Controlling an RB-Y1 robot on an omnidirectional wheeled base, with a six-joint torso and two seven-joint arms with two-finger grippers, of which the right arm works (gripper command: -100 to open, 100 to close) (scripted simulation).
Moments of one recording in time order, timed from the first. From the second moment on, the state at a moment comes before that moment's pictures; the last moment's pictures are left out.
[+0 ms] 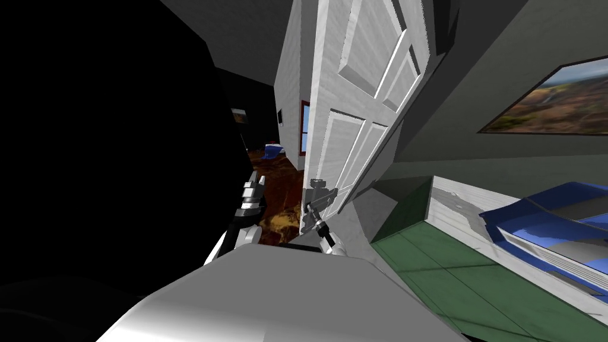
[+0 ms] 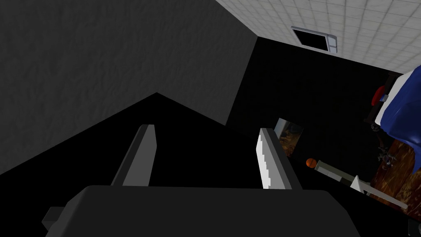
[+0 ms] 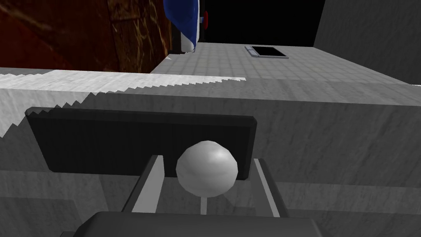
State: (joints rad) arm -0.23 -0.05 0.26 -0.54 0.29 -0.89 -0.29
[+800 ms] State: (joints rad) arm -0.22 -0.05 0.25 -0.53 0.28 -0.88 -0.27
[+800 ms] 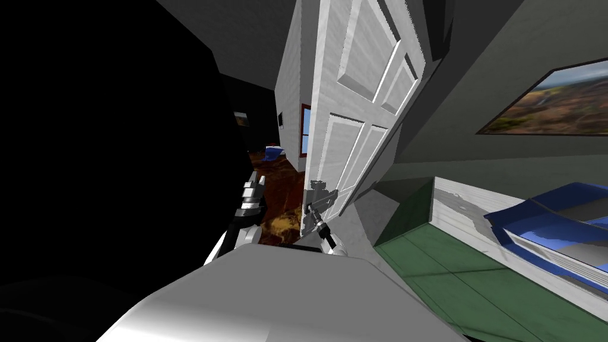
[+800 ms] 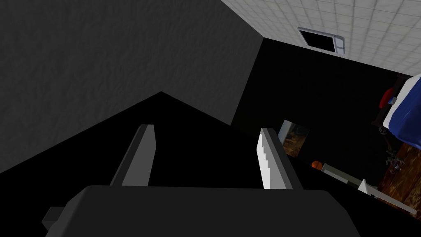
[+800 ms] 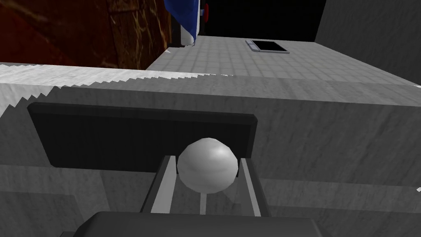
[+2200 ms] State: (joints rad) arm -0.21 -0.06 0.22 -0.57 0.26 -0.86 -0.27
